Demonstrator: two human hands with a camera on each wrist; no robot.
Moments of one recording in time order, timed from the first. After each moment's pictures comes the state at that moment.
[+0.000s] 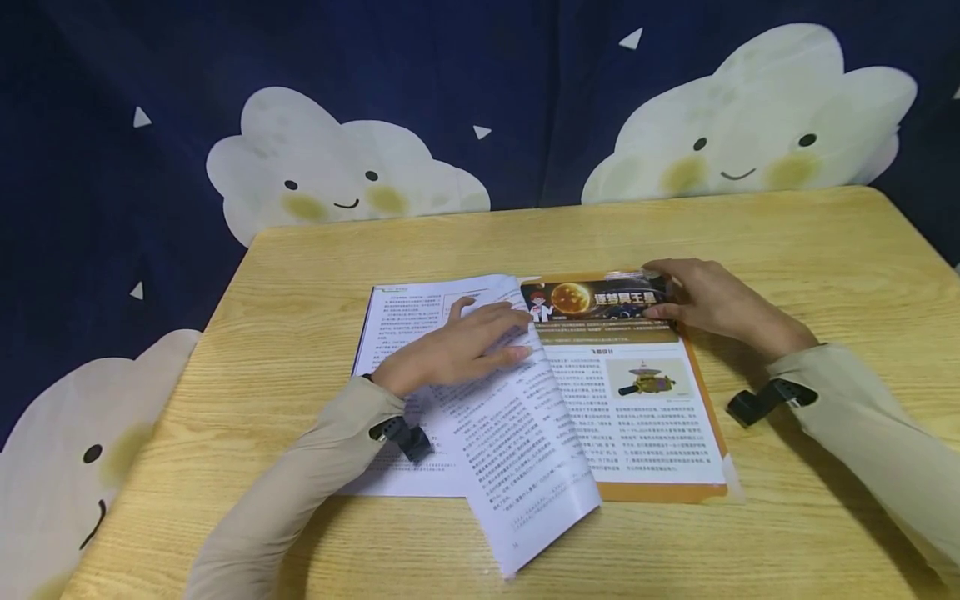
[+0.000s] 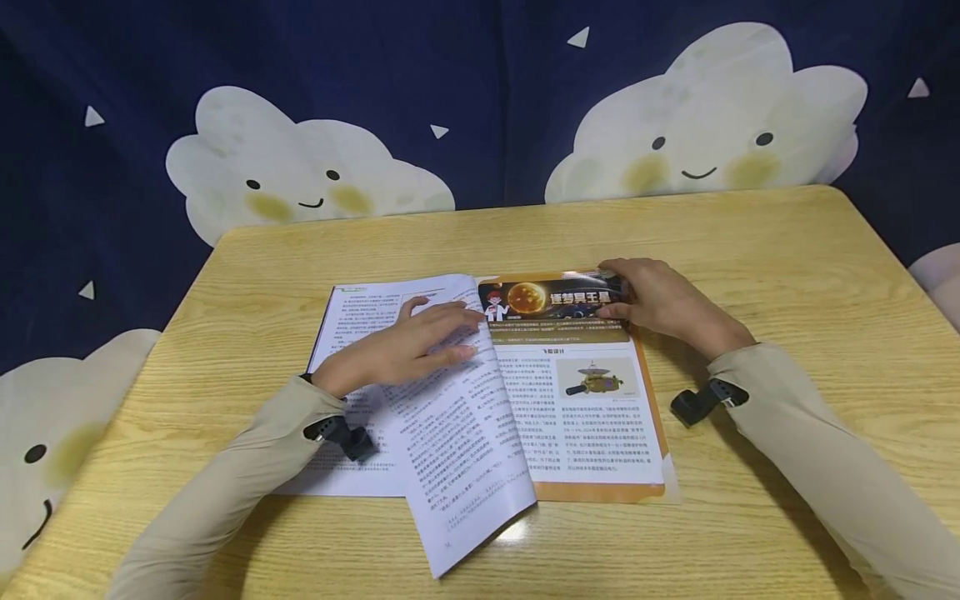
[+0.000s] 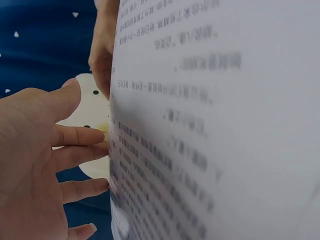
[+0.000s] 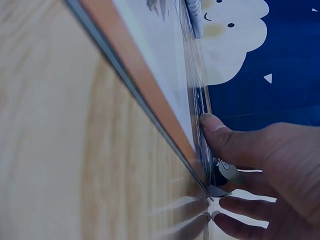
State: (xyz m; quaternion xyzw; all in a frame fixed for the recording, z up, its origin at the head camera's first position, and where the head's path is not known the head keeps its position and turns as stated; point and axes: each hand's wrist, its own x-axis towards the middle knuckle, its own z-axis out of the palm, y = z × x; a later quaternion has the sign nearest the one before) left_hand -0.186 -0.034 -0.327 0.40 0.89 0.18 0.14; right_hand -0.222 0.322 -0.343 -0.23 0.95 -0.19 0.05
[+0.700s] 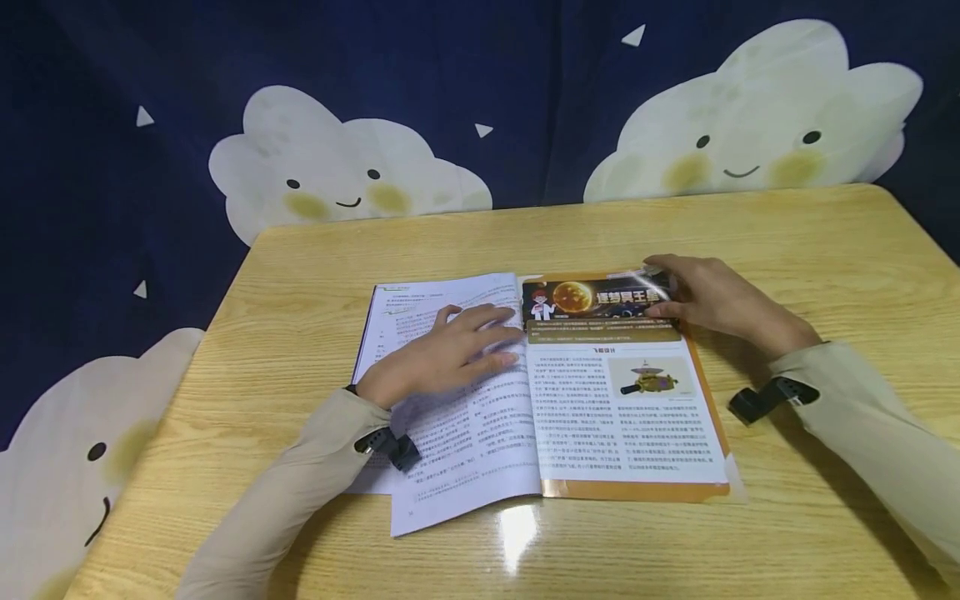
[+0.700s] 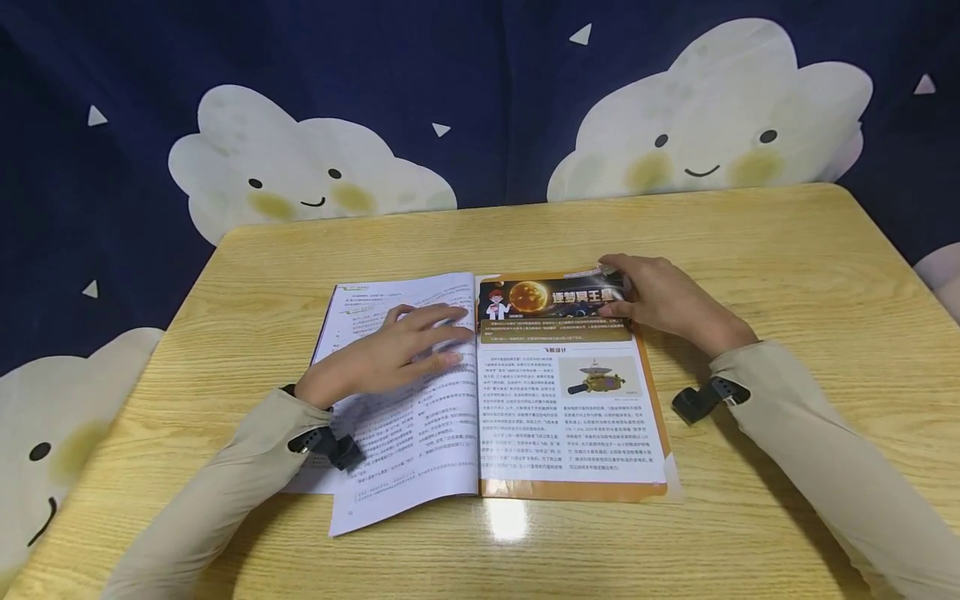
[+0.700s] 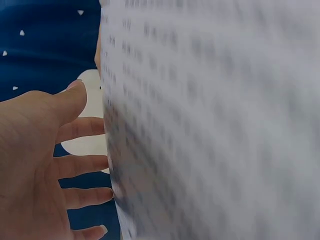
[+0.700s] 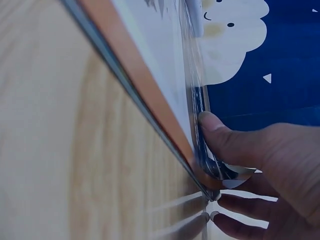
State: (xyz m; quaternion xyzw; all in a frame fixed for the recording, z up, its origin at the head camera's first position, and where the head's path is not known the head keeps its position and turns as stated) left_hand -0.175 -0.051 -0.327 0.40 0.89 0.15 0.12; right_hand -0.222 0.321 -0.342 -0.22 0.96 -0.18 0.05
